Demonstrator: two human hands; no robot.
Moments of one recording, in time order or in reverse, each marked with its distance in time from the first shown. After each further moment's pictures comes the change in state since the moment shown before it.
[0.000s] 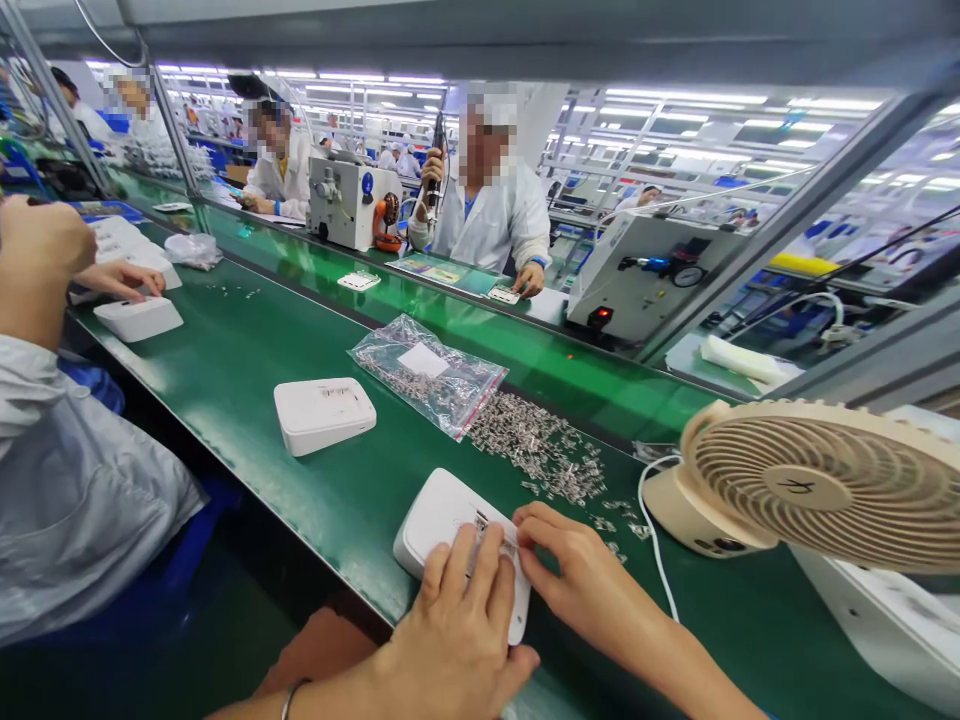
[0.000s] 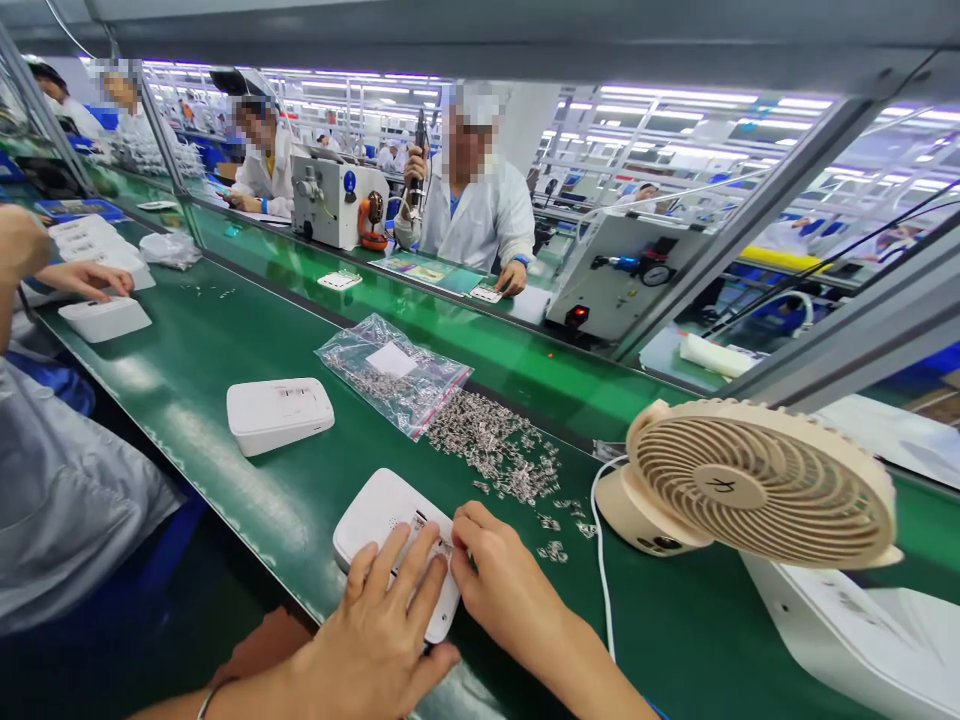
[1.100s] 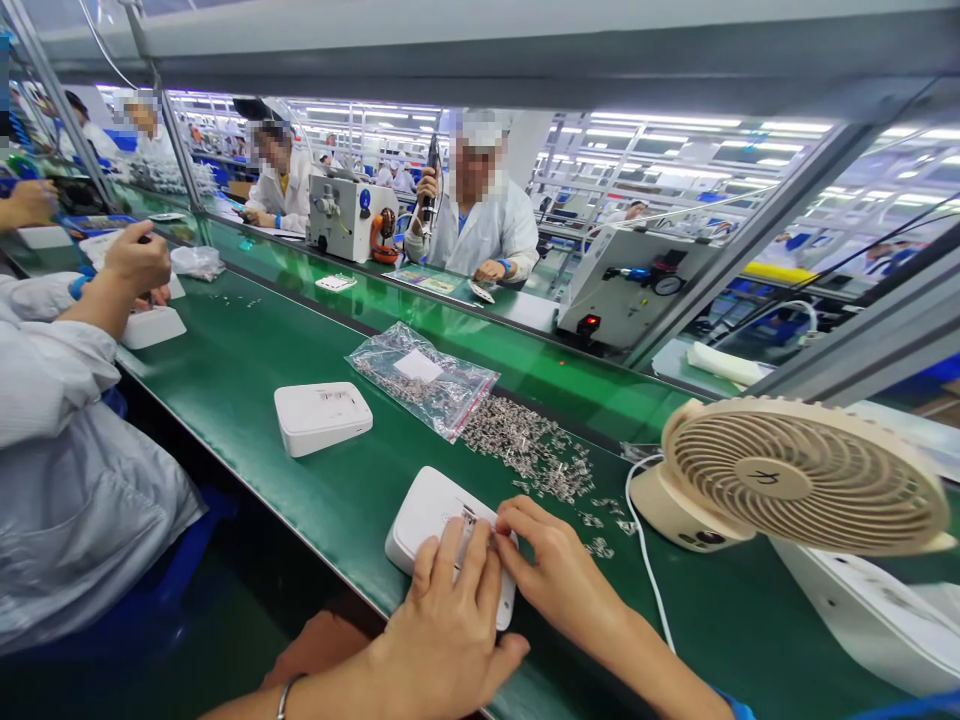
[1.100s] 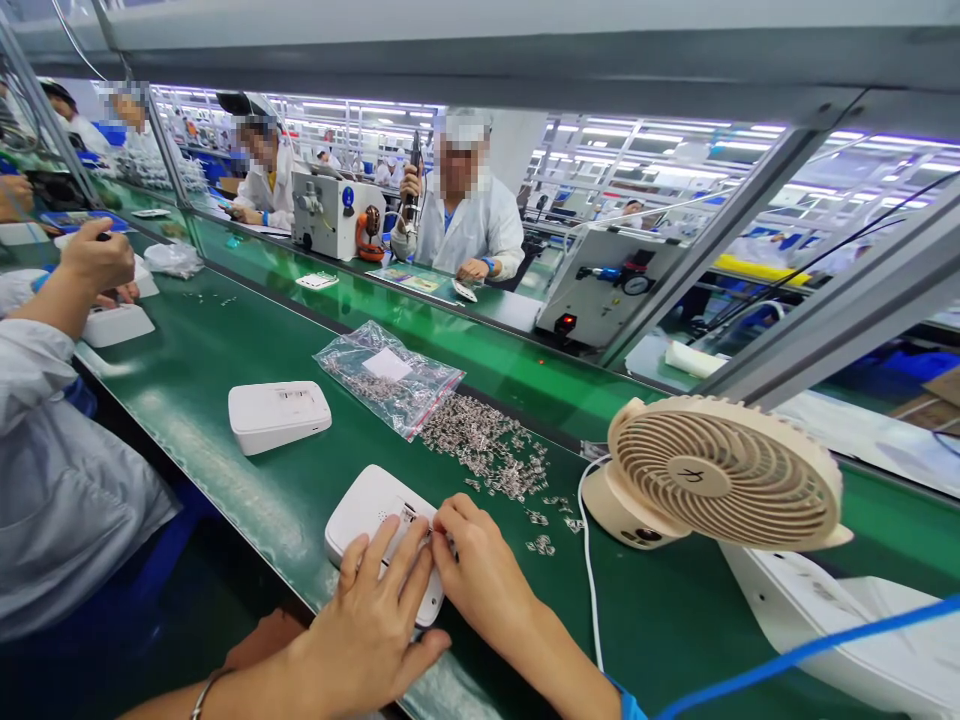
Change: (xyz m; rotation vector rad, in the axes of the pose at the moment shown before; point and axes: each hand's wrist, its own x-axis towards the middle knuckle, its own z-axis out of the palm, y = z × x) left_hand -0.002 0.001 0.001 0.026 0.035 -0.012; right_hand 0.001 -0.004 0.013 -0.017 0.091 0.028
